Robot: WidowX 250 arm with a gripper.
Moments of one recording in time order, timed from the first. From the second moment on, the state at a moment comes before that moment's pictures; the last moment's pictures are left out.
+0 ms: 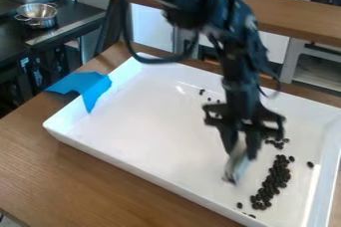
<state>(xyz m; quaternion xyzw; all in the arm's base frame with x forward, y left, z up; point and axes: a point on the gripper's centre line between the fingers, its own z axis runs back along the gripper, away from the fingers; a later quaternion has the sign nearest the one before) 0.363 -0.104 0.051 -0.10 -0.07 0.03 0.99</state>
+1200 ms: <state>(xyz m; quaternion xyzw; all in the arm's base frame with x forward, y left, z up) 0.332 -0.026 0.029 -0.04 -0.09 -0.01 1.00</state>
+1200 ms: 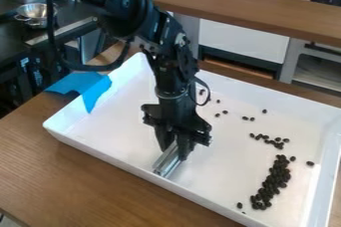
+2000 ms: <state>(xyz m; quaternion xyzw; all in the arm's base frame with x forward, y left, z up) 0.325 -0.077 0.027 -0.05 -0.09 -0.02 0.99</state>
